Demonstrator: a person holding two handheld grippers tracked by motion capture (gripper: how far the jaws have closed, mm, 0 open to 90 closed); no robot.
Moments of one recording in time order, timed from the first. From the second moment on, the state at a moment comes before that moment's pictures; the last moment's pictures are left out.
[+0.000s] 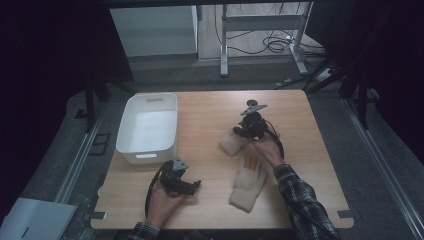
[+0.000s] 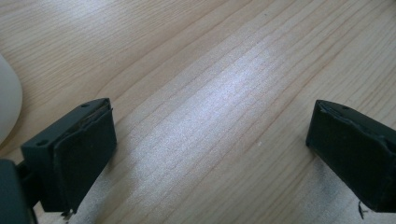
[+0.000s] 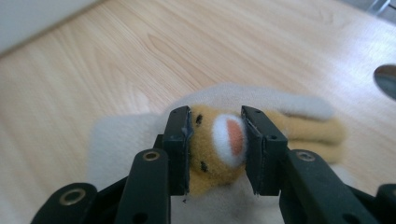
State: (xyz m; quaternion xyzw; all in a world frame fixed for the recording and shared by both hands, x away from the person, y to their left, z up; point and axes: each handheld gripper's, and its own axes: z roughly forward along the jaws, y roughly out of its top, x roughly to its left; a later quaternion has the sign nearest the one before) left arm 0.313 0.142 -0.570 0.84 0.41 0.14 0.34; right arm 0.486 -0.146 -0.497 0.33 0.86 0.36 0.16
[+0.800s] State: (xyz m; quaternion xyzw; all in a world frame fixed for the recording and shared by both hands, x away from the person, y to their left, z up) left arm 0.314 0.141 -0.570 0.84 0.41 0.14 0.34; right arm 0.380 -0.188 -0.427 0.25 0.88 0.40 0.11
